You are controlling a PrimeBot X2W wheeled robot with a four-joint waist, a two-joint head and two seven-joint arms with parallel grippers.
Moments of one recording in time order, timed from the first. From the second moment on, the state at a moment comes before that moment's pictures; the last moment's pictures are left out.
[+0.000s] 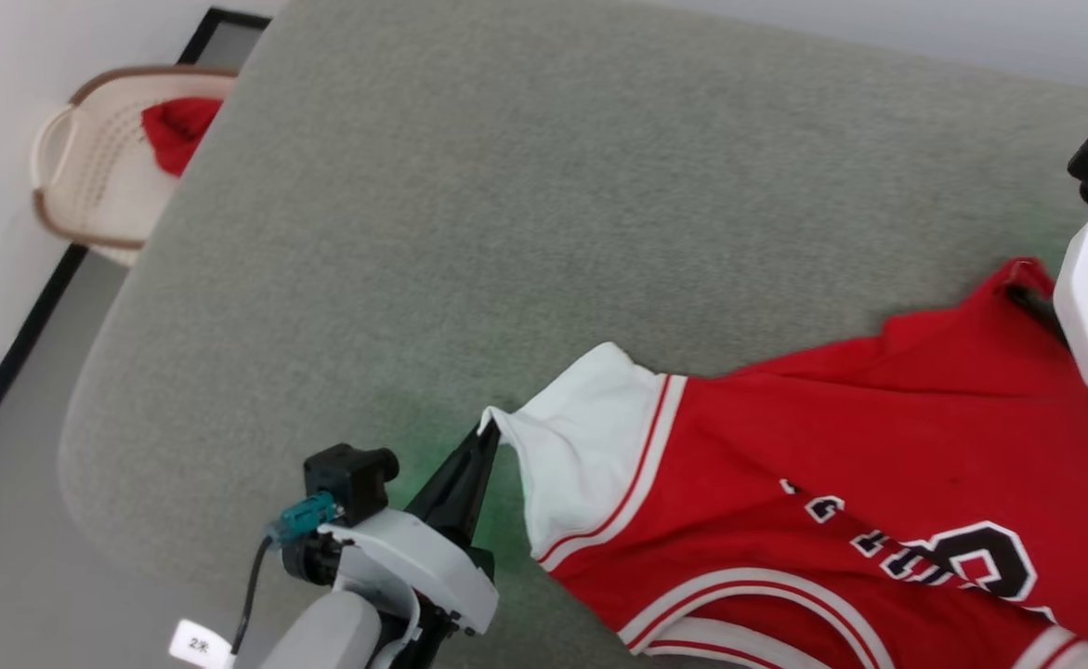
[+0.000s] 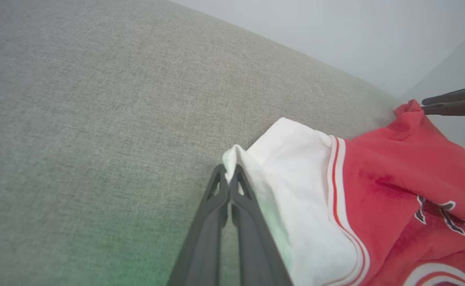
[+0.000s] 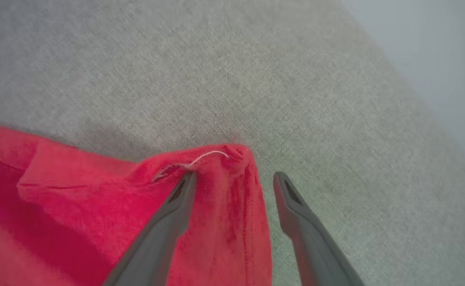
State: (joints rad) left arm -0.34 0.21 -0.49 0.40 -0.69 -0.10 -0.21; right arm -0.88 -0.74 0.68 0.38 0.69 0.13 0.74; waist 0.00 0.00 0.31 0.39
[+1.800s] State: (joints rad) left arm -1.17 0.50 -0.50 0.50 -0.67 -0.12 0.22; right arm -1.33 -0.50 0.70 0.76 0.70 0.13 0.42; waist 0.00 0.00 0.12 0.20
